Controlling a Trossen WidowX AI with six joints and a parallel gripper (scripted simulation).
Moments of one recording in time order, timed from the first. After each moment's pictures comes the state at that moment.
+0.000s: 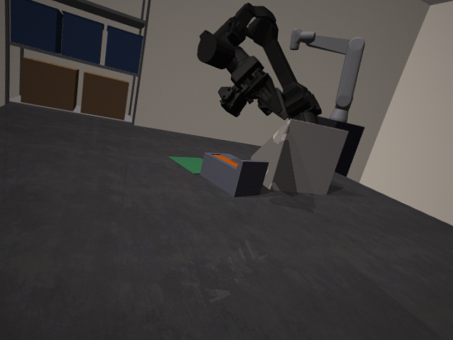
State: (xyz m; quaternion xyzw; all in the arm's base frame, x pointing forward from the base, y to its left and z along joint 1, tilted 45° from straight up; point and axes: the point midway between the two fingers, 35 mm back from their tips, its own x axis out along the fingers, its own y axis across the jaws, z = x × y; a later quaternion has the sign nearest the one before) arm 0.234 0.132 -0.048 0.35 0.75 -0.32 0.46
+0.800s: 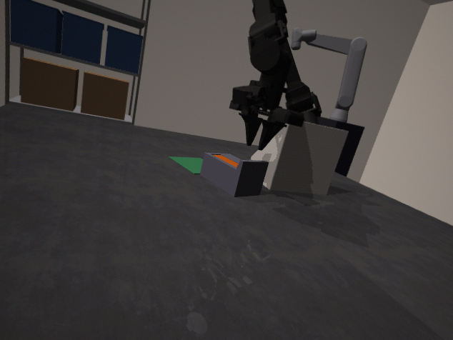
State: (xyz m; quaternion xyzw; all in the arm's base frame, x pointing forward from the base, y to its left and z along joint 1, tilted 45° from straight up) arm 0.226 0.052 -0.072 -0.34 0.68 -0.17 0.62
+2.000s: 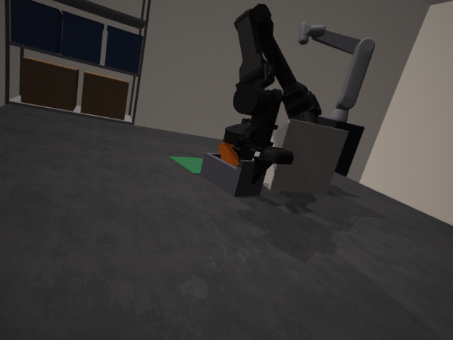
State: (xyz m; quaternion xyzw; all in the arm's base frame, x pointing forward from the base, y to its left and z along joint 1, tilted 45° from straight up) arm 0.219 -0.009 -0.129 -0.35 0.69 -0.18 0.61
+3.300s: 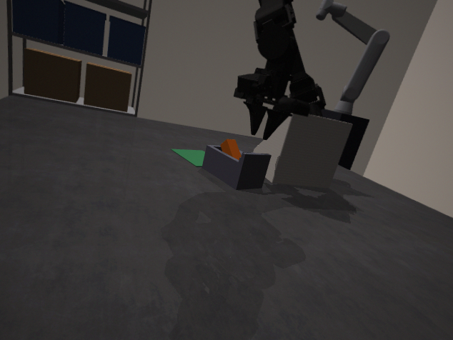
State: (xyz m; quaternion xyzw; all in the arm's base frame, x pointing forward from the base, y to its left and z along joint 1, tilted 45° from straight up) arm 0.222 0.058 -0.065 -0.35 0.68 -0.17 0.61
